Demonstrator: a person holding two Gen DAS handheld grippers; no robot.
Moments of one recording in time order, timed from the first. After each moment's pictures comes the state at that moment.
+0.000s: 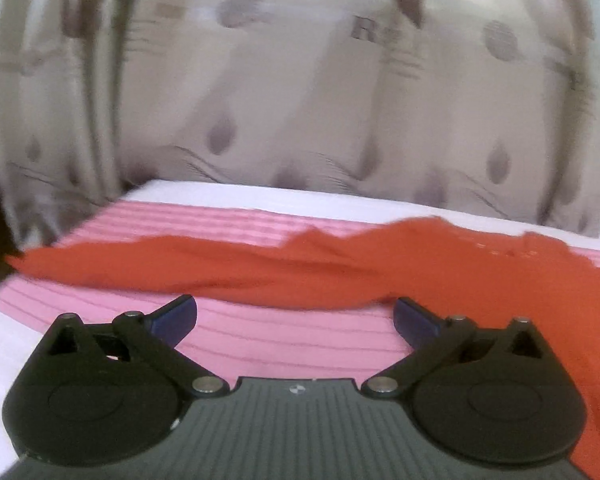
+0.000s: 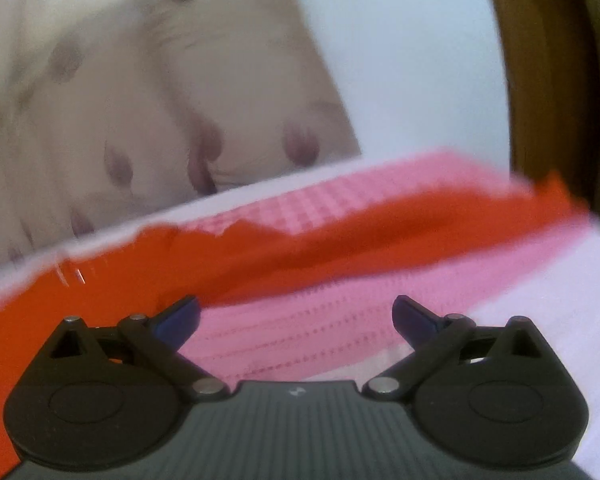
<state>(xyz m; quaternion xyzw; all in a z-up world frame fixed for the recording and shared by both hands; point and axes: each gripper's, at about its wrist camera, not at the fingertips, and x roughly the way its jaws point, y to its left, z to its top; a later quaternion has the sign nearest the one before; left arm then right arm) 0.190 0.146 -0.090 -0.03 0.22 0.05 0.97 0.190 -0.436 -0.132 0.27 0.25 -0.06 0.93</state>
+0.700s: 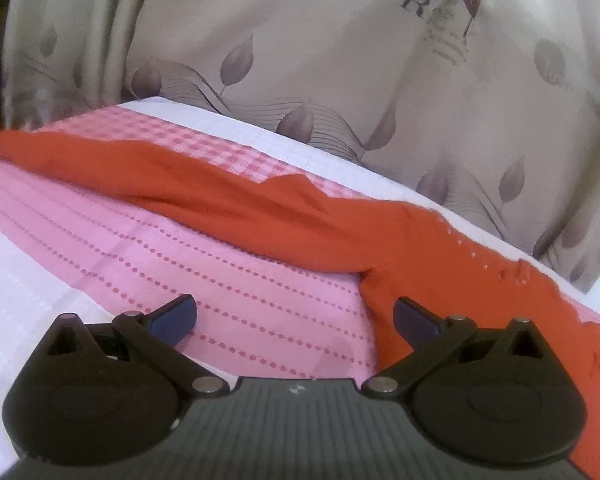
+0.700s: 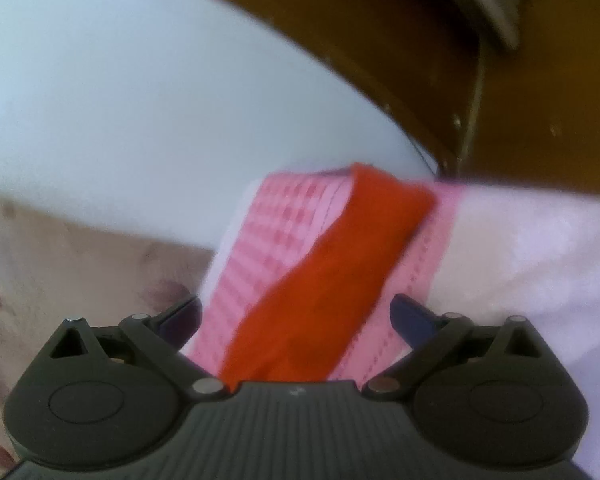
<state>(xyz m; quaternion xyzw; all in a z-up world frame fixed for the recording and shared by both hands) 0.214 0.147 -0.125 -0.16 0.27 0.06 0.95 0.225 -0.632 -0.159 0.53 0.21 -0.17 0.80</state>
